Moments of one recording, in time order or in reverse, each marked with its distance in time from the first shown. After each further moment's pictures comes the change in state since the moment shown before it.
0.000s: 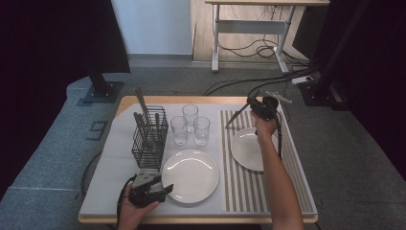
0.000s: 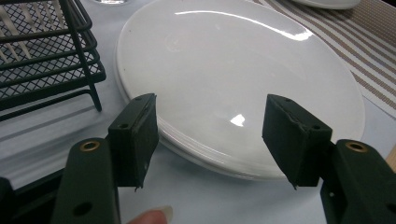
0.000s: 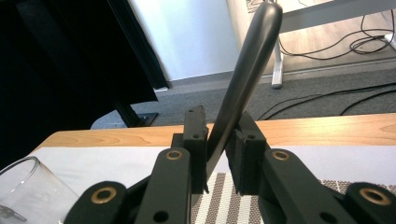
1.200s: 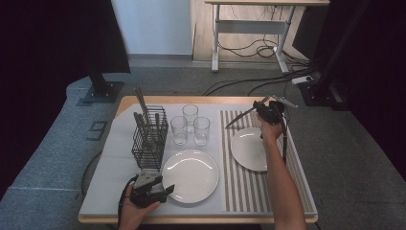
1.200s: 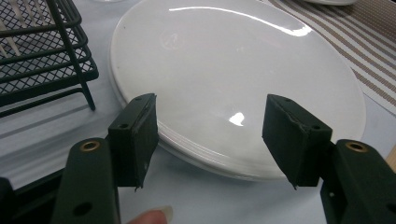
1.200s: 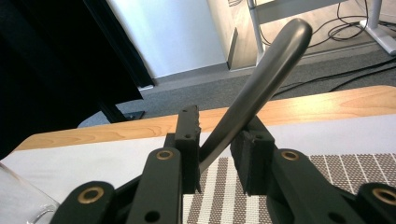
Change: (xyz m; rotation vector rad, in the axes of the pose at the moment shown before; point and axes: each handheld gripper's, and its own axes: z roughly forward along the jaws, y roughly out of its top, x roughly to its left) left arm -0.002 -0.001 0.003 0.009 0.001 0.004; right arm -0.029 -0.012 -0.005 0.018 -0.064 0.050
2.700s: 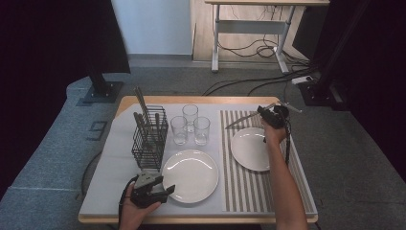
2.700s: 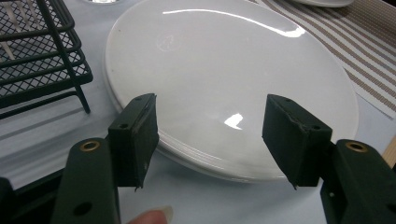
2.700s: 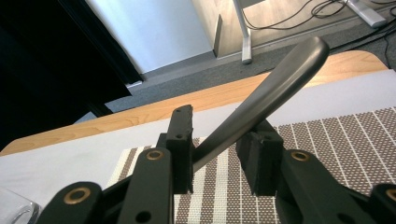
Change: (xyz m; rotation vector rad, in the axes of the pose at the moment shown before) left arm -0.003 0.001 0.000 -0.004 -0.010 0.001; right arm -0.026 -0.015 0.000 0.038 -0.053 0.085
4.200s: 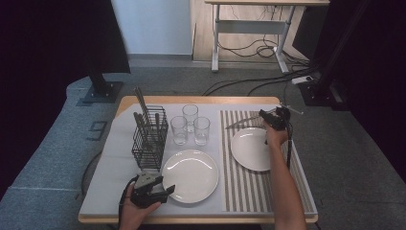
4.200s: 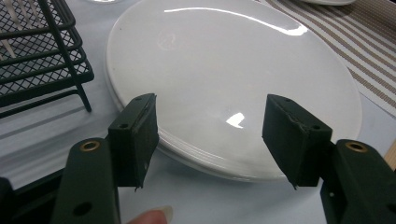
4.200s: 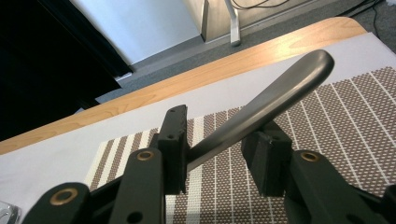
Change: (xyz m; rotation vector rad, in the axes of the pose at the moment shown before) left arm 0.000 0.000 0.000 0.003 0.007 0.002; right arm -0.019 -0.008 0.008 0.062 -0.046 0.071
